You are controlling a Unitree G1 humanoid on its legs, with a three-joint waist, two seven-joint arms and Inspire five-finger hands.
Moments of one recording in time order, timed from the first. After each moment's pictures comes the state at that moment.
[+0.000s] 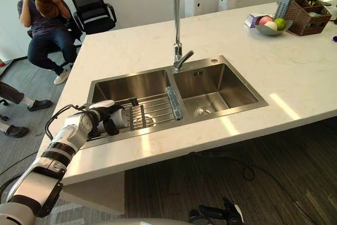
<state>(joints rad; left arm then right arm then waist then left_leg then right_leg) -0.57 0.50 -0.24 0.71 0.81 0.16 -0.38 0.19 -0.20 0.03 0.96 0.11 -0.02 -0.05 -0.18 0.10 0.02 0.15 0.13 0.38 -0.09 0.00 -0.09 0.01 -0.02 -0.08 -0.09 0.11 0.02</state>
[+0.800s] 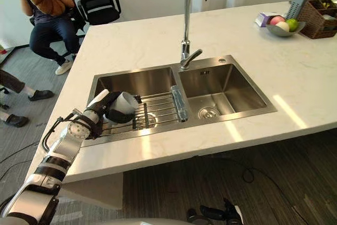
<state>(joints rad) -0.34 0.48 -0.07 0.24 0.02 0.02 -0.15 0.20 -0.19 0.00 1.00 0.09 -0.05 -0.09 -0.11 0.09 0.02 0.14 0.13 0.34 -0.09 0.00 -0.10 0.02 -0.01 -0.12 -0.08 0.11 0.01</state>
